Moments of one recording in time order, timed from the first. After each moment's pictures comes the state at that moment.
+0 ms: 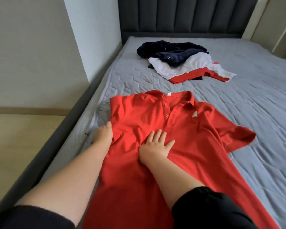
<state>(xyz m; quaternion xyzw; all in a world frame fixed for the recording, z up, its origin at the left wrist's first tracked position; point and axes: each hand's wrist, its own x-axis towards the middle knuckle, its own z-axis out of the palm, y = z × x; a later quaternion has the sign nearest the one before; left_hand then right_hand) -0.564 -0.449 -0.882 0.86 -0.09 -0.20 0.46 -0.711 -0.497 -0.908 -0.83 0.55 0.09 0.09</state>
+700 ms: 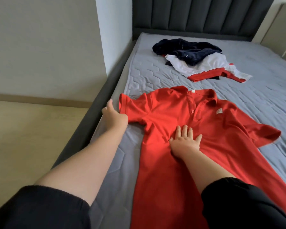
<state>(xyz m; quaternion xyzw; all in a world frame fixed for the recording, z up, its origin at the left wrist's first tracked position) -0.511 -0.408 -0.864 0.83 -0.20 -0.09 0.52 -0.714 -0.494 -0.913 -0.82 0.57 0.10 0.05</state>
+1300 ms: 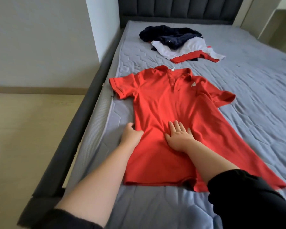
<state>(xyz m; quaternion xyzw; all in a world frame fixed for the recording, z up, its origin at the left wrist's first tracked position) -0.667 -0.280 -0.890 0.80 -0.27 -0.32 0.43 -0.825 -0.381 -0.908 -0.85 0.50 0.11 0.12</state>
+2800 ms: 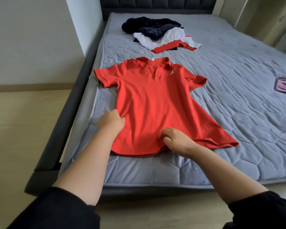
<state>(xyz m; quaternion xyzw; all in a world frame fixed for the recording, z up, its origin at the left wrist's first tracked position) -0.689 -0.231 -0.844 0.90 -0.42 -0.11 0.04 -0.929 -0.266 -0.848 -0.89 0.37 -0.06 0.27</state>
